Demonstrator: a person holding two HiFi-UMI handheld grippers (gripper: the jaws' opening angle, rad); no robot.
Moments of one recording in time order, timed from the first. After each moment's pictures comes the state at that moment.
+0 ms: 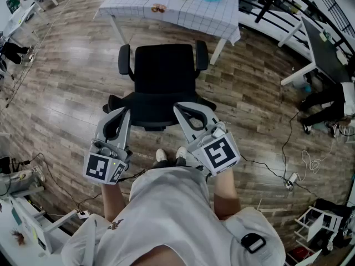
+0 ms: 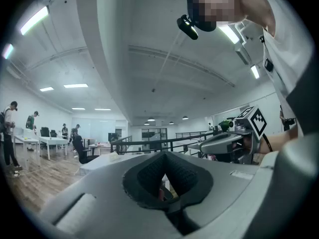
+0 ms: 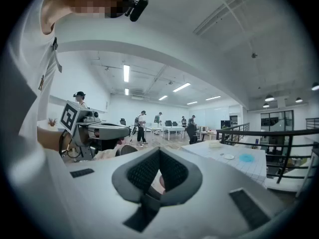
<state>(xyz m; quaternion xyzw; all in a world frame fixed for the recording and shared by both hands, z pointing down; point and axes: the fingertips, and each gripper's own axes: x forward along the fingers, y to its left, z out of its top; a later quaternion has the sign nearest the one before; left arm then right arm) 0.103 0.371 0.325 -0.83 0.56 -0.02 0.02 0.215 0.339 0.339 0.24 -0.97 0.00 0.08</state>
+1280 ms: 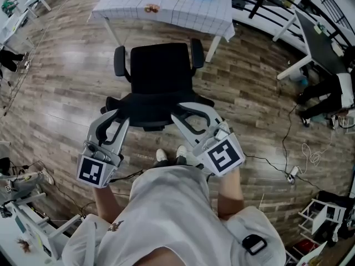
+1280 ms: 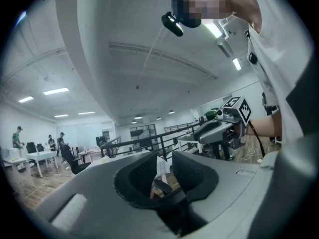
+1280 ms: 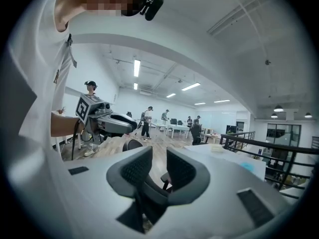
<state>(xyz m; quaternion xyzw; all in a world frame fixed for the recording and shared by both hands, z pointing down) 0.103 0.382 0.321 -0.86 0.50 -0.08 0.07 0.220 0.354 0.334 0.21 -0.97 -0.05 0.11</state>
